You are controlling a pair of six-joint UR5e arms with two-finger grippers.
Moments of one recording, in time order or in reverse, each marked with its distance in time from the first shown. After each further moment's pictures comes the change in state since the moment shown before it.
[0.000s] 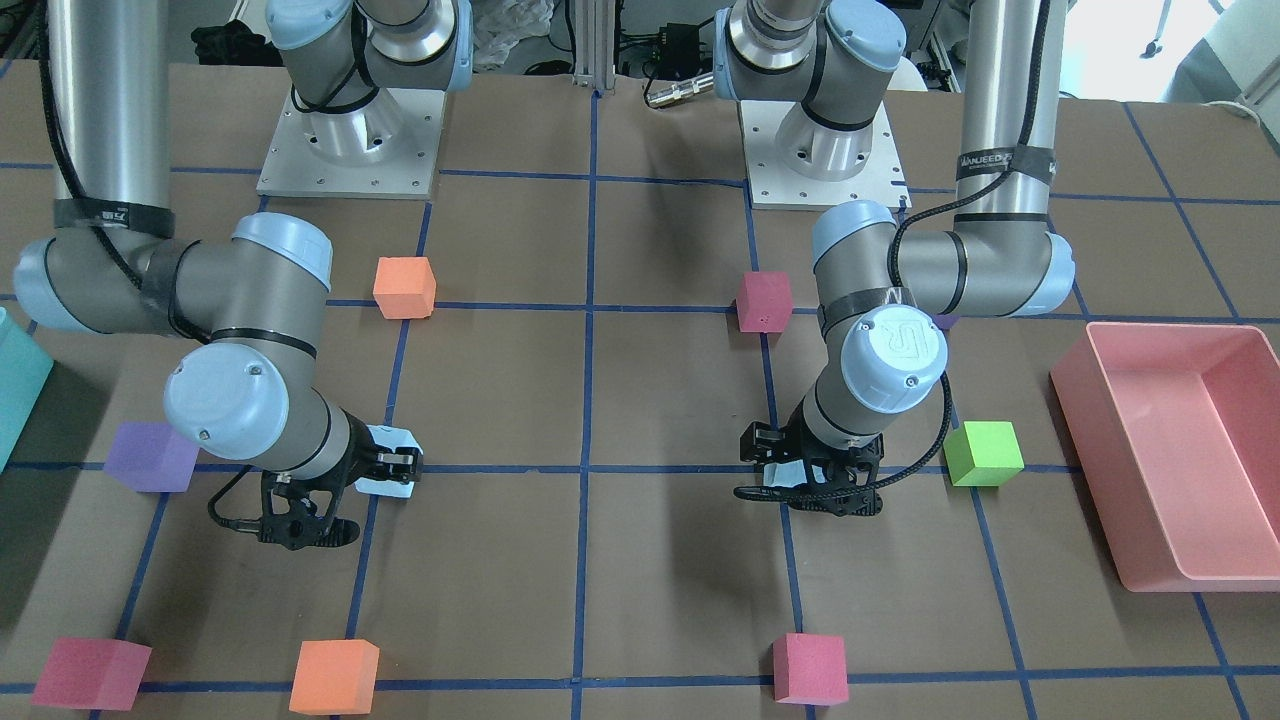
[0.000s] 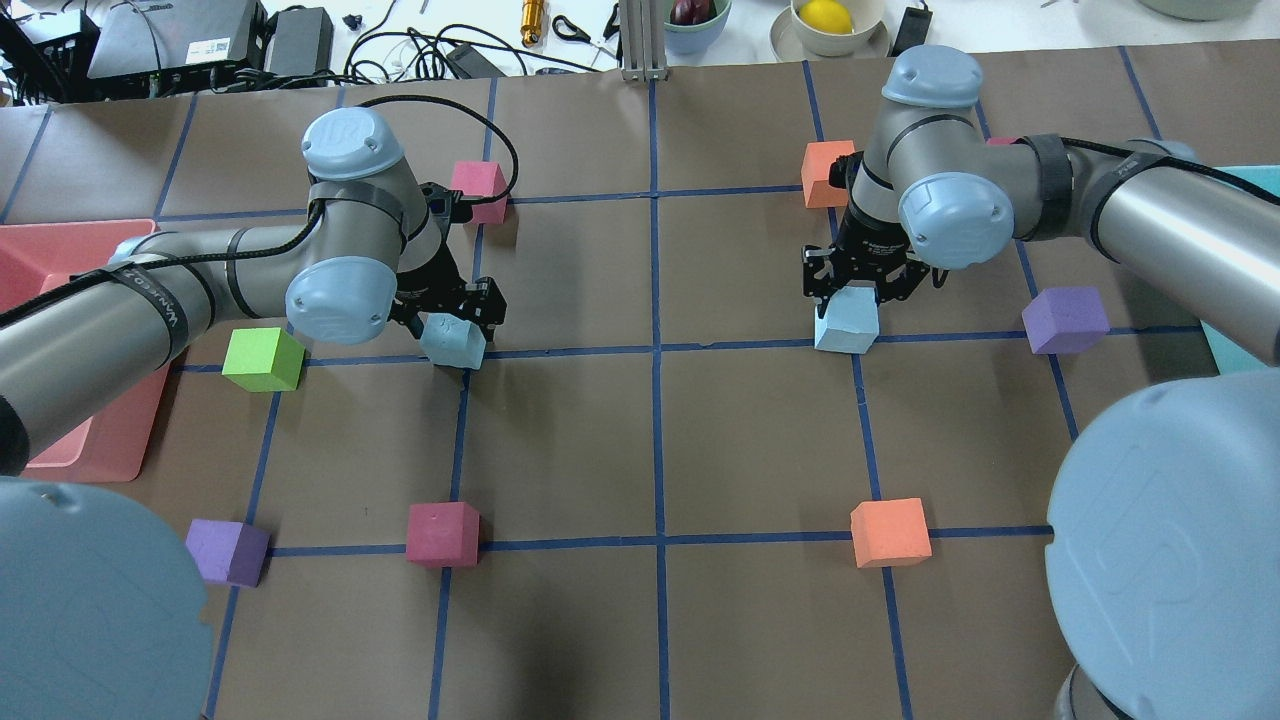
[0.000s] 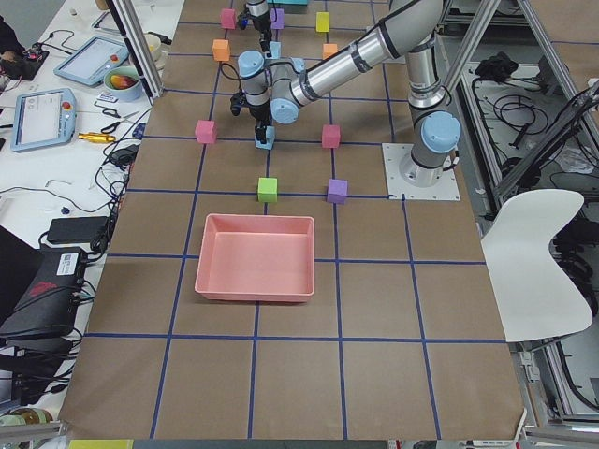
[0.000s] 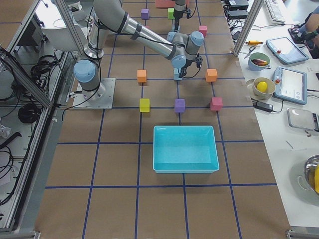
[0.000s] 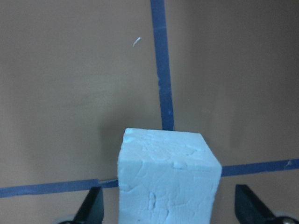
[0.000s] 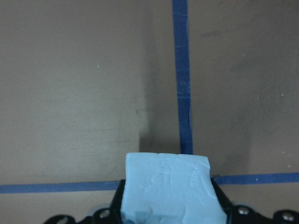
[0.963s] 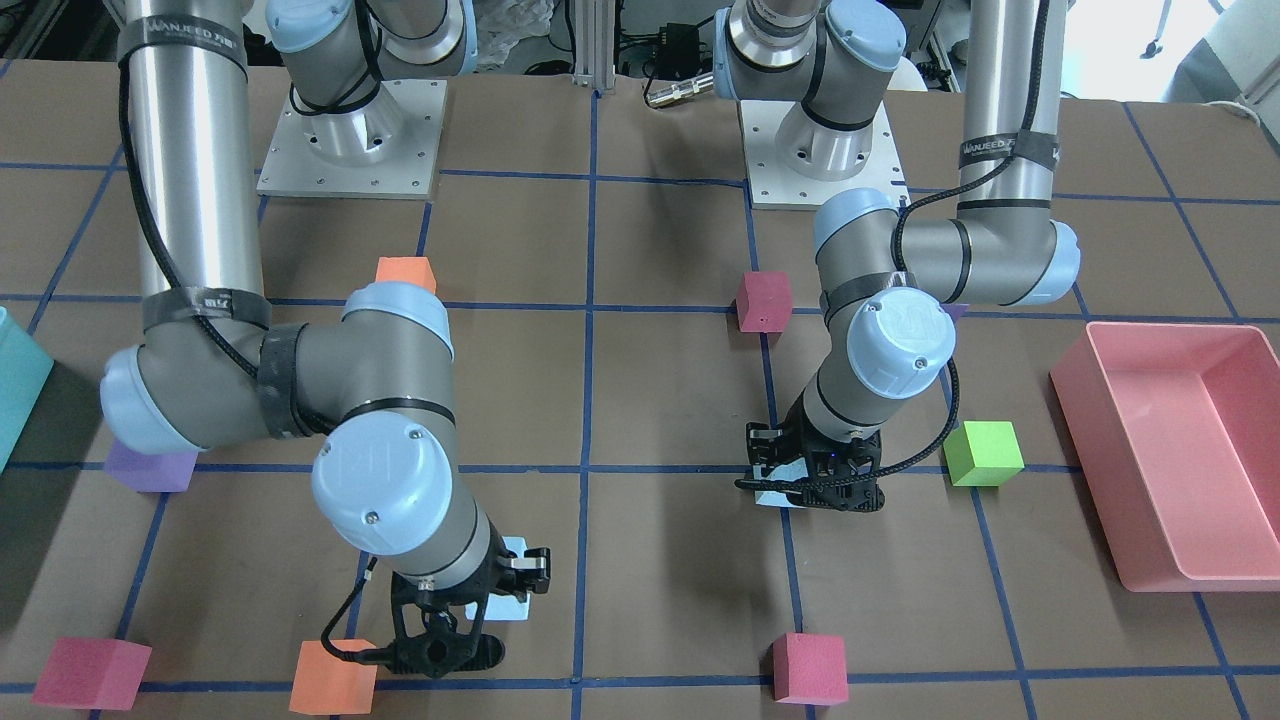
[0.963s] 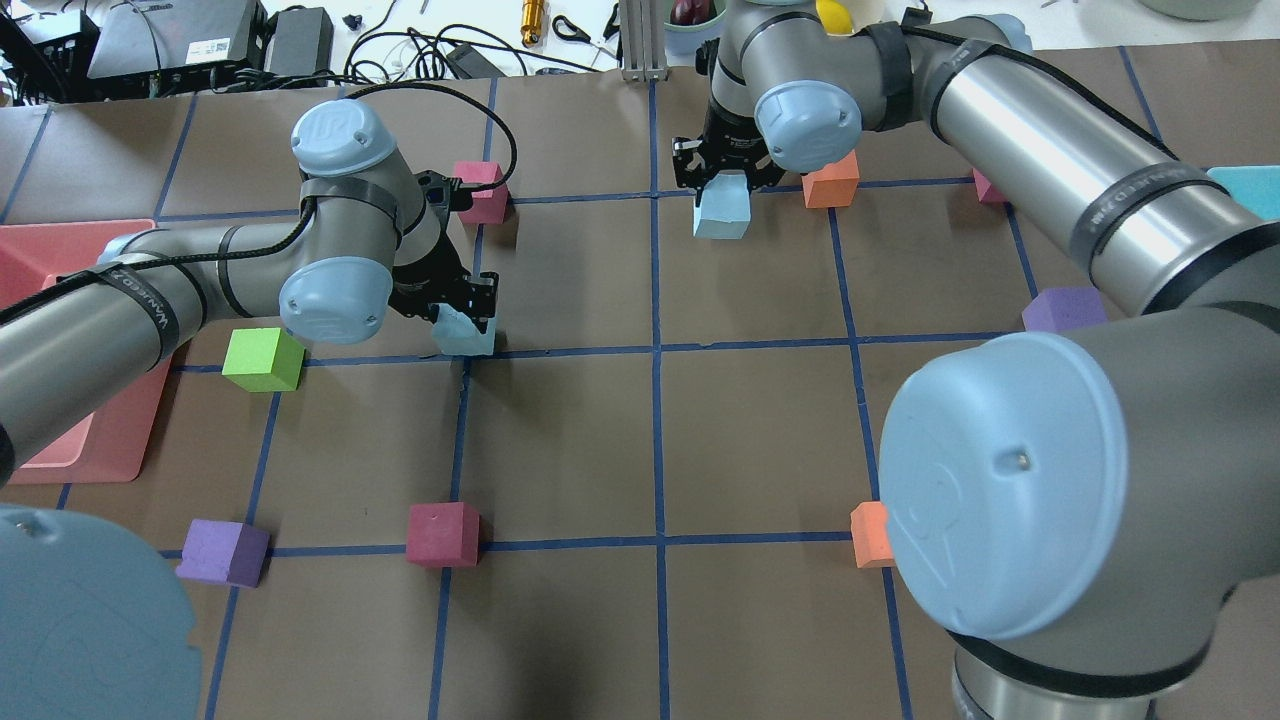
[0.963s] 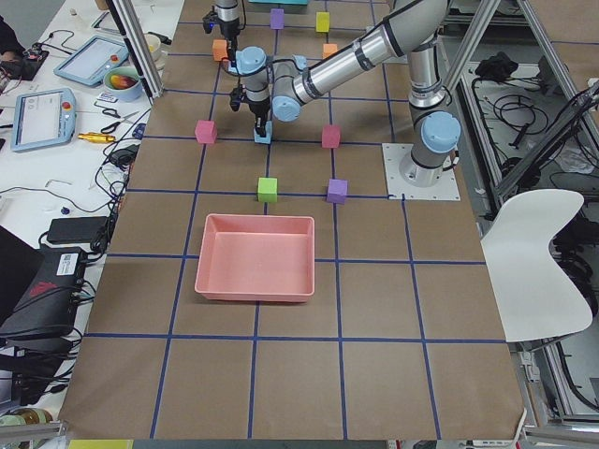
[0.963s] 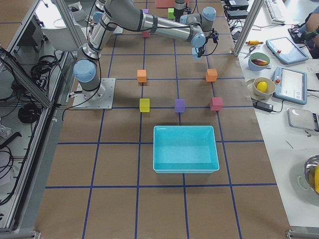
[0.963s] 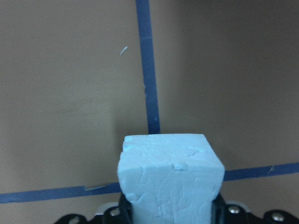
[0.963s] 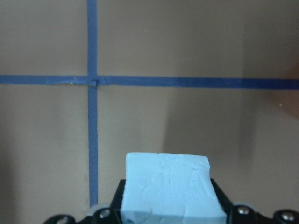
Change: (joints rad) left arm -0.002 0.025 0.013 0.011 -0.038 -0.010; right arm 0.200 0.262 -0.495 0.006 0.018 0.084
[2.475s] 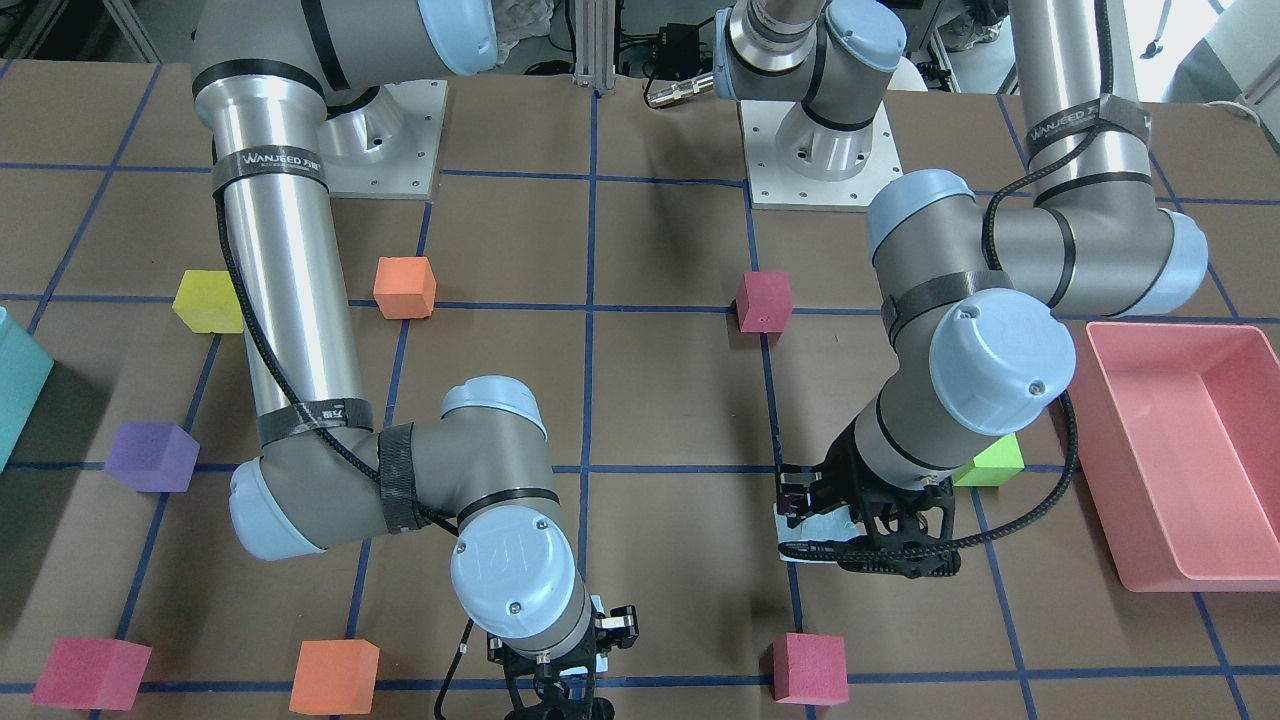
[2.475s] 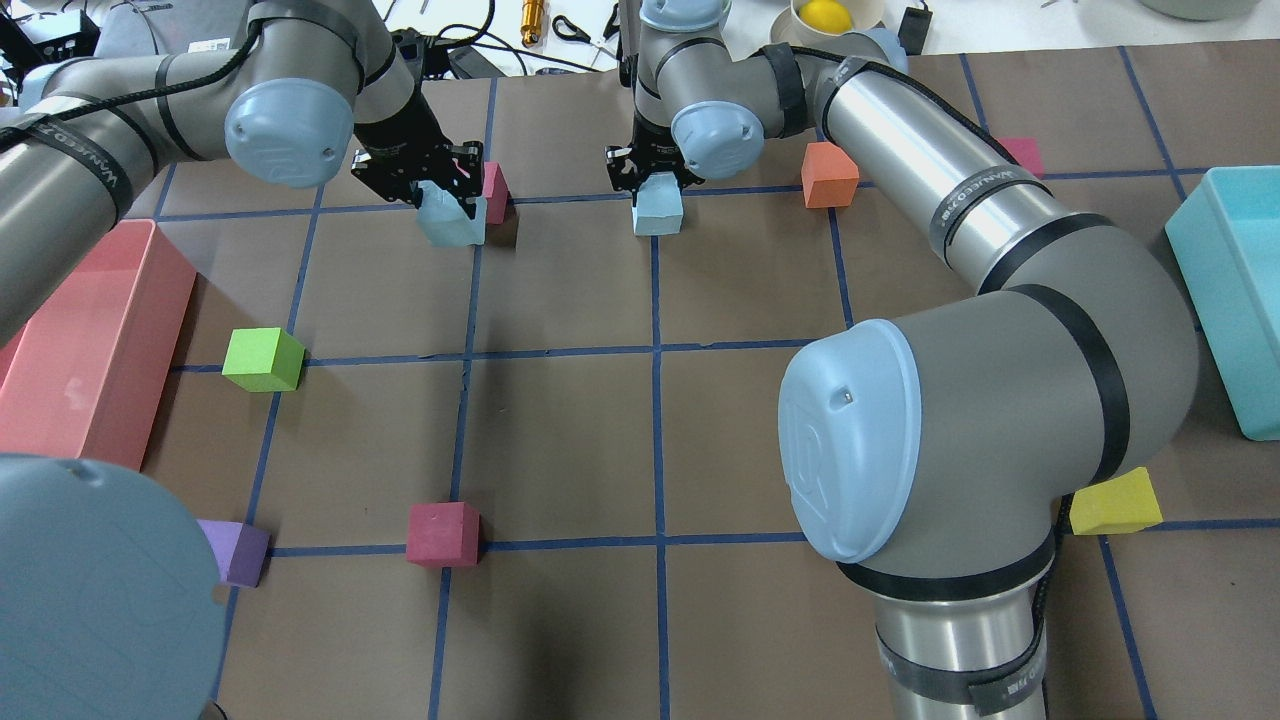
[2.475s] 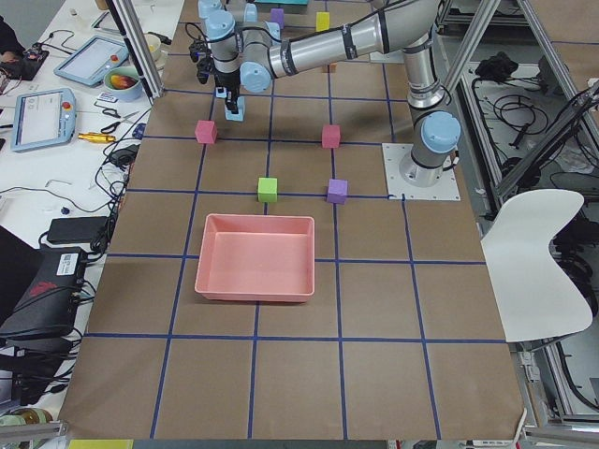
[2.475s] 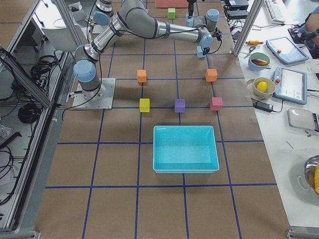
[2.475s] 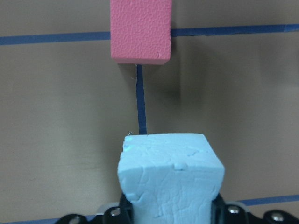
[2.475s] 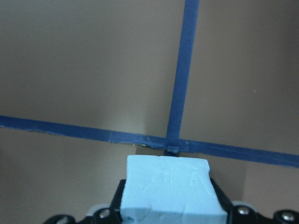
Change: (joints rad) left arm 0.002 -0.055 0.381 -0.292 -0.037 -0.034; right arm 0.072 0.197 -0.216 -0.005 0.004 0.002
